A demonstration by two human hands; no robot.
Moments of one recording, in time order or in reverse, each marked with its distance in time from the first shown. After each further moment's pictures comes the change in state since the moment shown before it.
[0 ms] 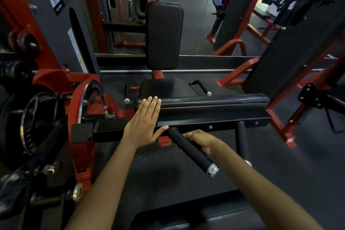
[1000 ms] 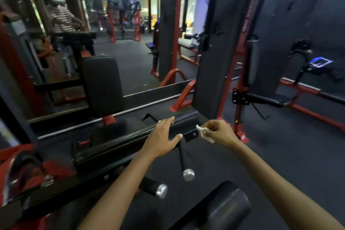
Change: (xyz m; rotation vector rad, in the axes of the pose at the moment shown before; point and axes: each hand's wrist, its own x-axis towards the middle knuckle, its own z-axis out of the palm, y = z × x) left_hand 0.100 0.177 -0.087 -0.812 0.016 0.193; right_hand -0.161 0.026 -0.155 -0.416 0.894 -0.439
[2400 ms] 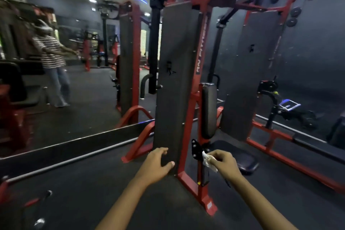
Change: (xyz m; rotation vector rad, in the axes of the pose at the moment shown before) left_hand 0.526 0.163 0.338 -0.188 -0.044 -0.069; right_hand 0.369 0.361 -0.374 0.061 0.263 0.068
